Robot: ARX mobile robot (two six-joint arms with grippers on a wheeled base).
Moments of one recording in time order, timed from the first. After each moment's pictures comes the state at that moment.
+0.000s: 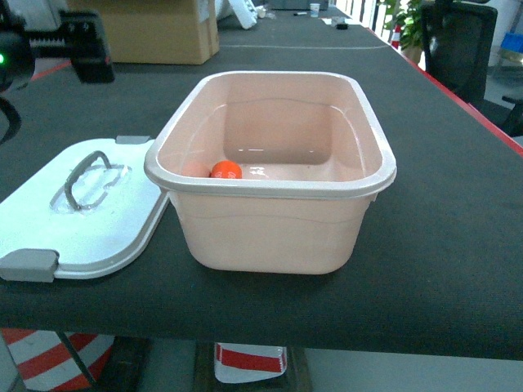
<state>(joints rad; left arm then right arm) -0.05 1.89 0.99 0.86 -0.12 0.01 0.00 0.00 0.01 -0.01 0.00 0.00</state>
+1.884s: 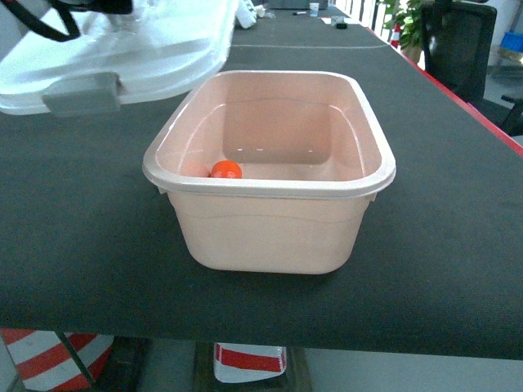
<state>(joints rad) -0.19 1.89 1.40 0.30 -0.19 0.02 0.00 0.00 0.01 -0.01 0.00 0.00</state>
